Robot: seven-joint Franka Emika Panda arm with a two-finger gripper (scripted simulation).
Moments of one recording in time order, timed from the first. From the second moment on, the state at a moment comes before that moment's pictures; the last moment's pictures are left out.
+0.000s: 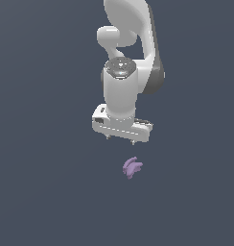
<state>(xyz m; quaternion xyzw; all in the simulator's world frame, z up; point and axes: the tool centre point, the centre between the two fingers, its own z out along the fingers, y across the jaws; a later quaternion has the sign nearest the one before) 0.049 0.014 0.185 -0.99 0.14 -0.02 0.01</state>
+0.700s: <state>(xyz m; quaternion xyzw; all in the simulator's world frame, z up) 0.082 0.038 0.147 -0.95 0.30 -0.01 0.01</state>
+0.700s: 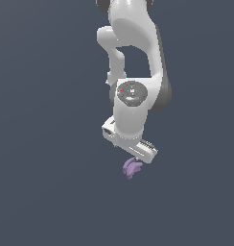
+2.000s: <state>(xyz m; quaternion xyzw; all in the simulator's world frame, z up) 0.107 0.066 0.103 -0.90 0.44 0.00 0.00</state>
